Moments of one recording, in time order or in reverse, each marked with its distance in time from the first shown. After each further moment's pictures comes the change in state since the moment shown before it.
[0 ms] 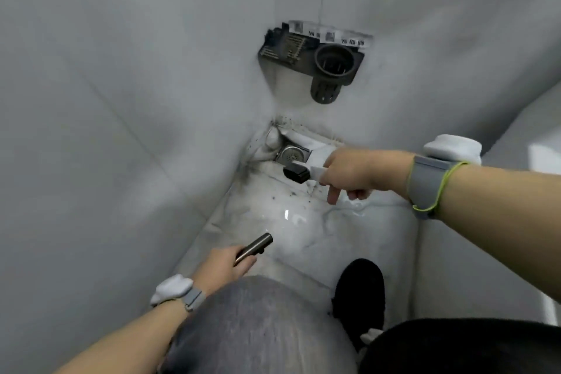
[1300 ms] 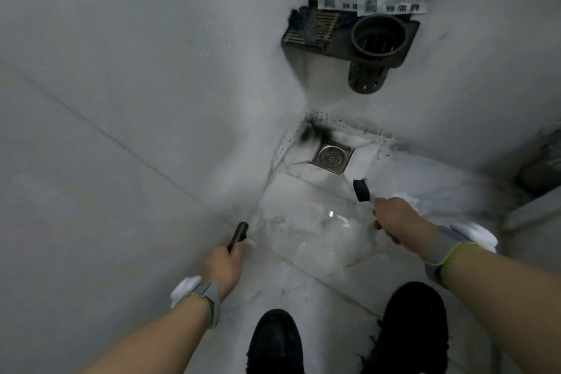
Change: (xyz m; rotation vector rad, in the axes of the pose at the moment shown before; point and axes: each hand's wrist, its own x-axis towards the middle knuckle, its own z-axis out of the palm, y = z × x) left_hand 0.075 -0.074 0.009 -0.246 0.262 -0.516; right_hand 0.164 0.109 0.097 0.421 0.198 0.125
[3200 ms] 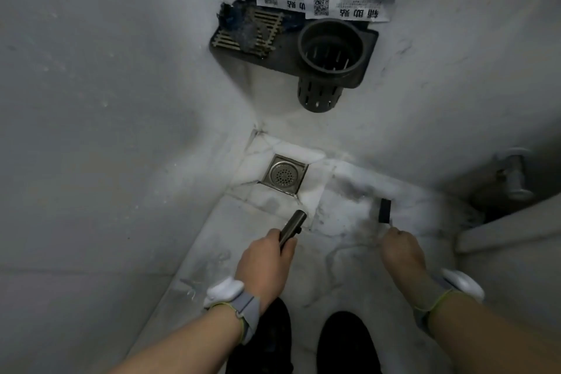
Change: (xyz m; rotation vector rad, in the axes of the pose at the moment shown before) left_hand 0.007 0.169 0.108 0.202 -0.025 0.584; right_hand 0.100 0.099 -0.021 -0.175 0.516 -0.196
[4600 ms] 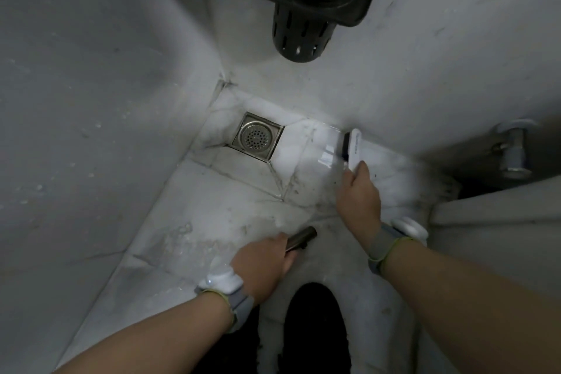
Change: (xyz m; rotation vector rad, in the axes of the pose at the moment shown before) left_hand -0.002 0.006 0.071 0.233 -0.409 0.245; right_hand 0.038 -0.024 0.024 0.132 0.032 0.197
